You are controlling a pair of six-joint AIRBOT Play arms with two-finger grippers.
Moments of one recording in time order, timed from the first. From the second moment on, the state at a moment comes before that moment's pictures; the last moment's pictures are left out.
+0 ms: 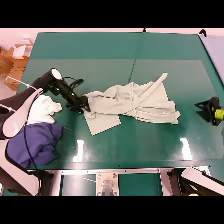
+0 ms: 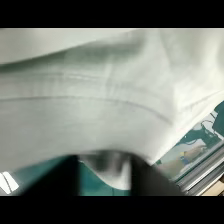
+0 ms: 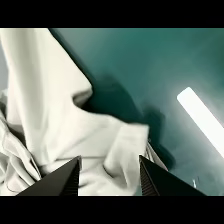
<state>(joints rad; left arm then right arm) -0.15 -1.81 1.39 0.97 -1.44 -1.34 -0.87 -1.16 0.76 -0.77 1.18 1.32</state>
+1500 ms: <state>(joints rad) -0.16 -1.79 1.43 0.92 -1.47 -1.32 -0.65 -1.35 0.73 -0.40 1.19 1.10</state>
